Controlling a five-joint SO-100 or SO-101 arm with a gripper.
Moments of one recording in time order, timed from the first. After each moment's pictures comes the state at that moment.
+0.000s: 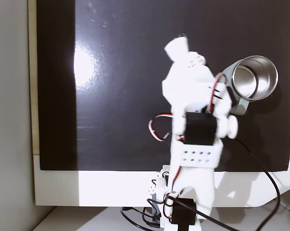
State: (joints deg) arm 4.5 101.7 75.8 77.7 52.9
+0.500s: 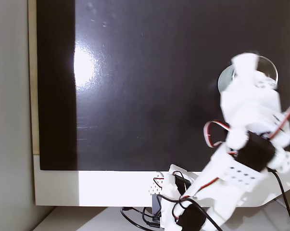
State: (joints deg) arm 28.4 103.5 75.8 77.3 46.1
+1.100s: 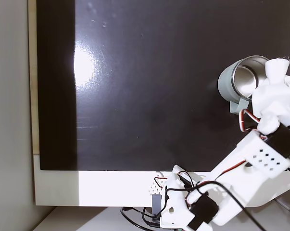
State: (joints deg) arm 38.0 92.9 75.8 68.6 41.7
